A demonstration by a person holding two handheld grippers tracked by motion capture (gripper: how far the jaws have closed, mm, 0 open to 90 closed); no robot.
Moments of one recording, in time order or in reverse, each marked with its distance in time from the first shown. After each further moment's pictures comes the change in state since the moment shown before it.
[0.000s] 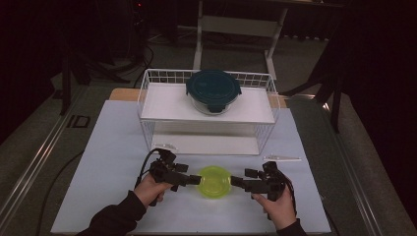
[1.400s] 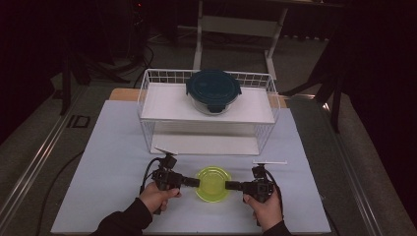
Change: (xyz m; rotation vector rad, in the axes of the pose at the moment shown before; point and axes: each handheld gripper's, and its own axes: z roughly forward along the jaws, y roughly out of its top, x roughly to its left) left arm 0.007 -0.016 0.016 0.088 -0.073 -0.315; right arm -0.005 -0.016 0.031 0.134 0.022 0.270
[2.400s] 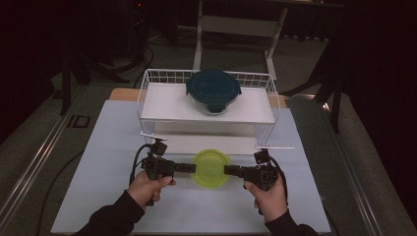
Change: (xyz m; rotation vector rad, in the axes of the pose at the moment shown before) left arm -0.047 0.018 -0.054 -0.121 -0.029 0.100; right arm 0.059 0.034 -0.035 -0.088 0.008 -0.153
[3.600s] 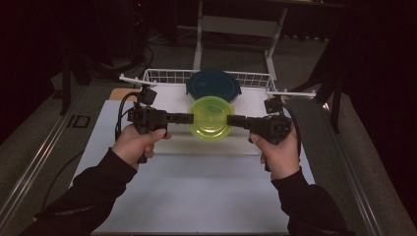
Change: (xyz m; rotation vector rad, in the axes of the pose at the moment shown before) left arm -0.083 0.096 -0.068 -0.152 0.029 0.151; right arm 0.072 0.109 -0.053 -0.142 -0.009 -0.139
